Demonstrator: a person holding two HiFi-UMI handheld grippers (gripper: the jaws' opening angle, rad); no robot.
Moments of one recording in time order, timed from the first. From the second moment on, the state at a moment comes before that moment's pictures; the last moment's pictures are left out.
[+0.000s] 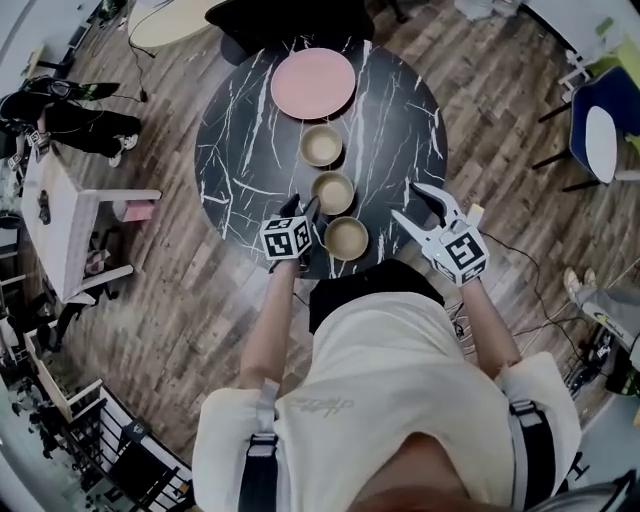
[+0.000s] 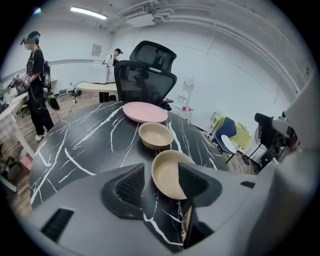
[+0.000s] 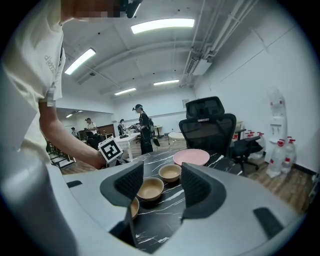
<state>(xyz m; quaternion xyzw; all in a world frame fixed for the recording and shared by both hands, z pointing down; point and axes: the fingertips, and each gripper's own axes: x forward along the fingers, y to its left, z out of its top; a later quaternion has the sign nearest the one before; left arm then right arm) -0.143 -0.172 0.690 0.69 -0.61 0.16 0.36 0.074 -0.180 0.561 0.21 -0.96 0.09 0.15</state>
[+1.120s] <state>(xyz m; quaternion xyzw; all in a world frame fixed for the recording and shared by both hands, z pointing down) -0.143 -0.187 0.749 0.66 -0.59 0.19 0.43 0.076 -0.206 0.566 0.22 -0.96 0.10 0.15</state>
